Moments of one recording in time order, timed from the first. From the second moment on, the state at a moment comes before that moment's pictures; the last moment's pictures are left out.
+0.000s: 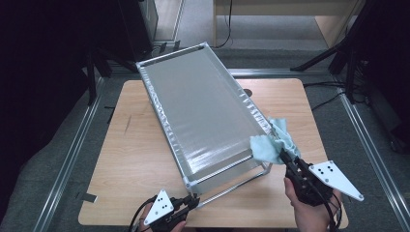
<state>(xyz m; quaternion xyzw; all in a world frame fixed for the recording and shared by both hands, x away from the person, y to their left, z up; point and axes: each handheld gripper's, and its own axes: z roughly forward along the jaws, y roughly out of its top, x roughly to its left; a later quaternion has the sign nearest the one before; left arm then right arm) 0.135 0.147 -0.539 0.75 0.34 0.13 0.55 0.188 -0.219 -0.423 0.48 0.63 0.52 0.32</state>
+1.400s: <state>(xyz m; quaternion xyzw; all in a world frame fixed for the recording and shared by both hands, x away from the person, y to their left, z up) 0.134 0.147 -0.539 0.76 0.33 0.14 0.54 0.214 -0.205 -0.474 0.53 0.67 0.44 0.28</state>
